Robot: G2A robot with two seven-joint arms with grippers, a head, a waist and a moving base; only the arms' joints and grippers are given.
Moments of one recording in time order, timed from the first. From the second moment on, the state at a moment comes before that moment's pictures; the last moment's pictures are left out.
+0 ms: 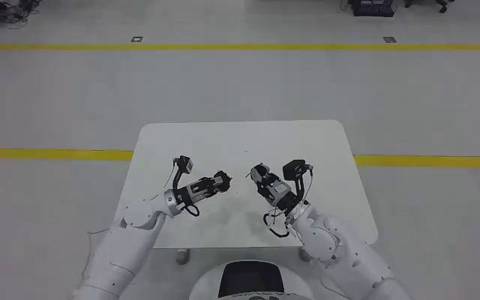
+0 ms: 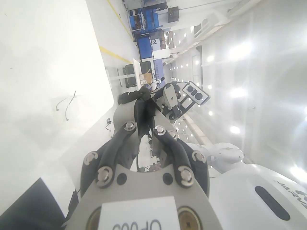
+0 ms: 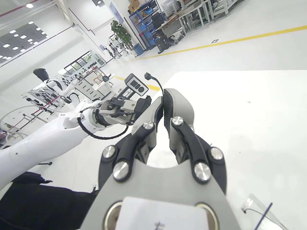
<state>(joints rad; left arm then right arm) 1.47 -1.15 -1.26 -1.43 -0.37 -0.34 -0.88 -1.56 -1.13 0.97 -1.77 -0.70 -0.17 -0.01</state>
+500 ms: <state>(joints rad) 1.47 -1.15 -1.25 -1.44 -0.35 -0.34 -0.87 -1.56 -1.13 0.97 -1.77 -0.70 -0.17 -0.01</state>
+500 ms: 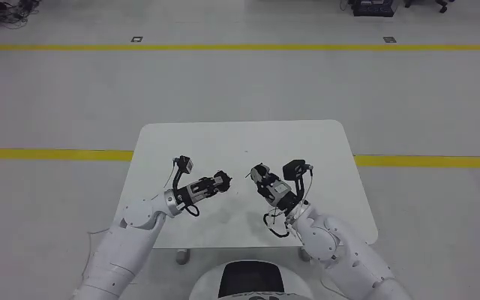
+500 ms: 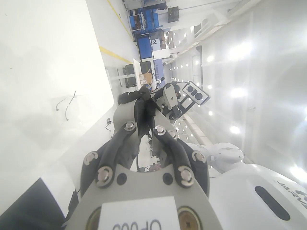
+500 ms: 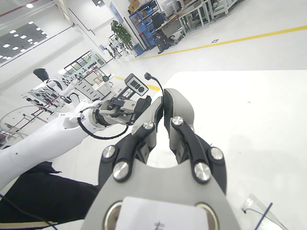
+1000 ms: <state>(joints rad) 1.42 -1.16 -1.18 -1.44 -0.25 -0.34 -0.82 -1.56 -1.13 0.97 -1.77 -0.70 -0.17 -0.01</state>
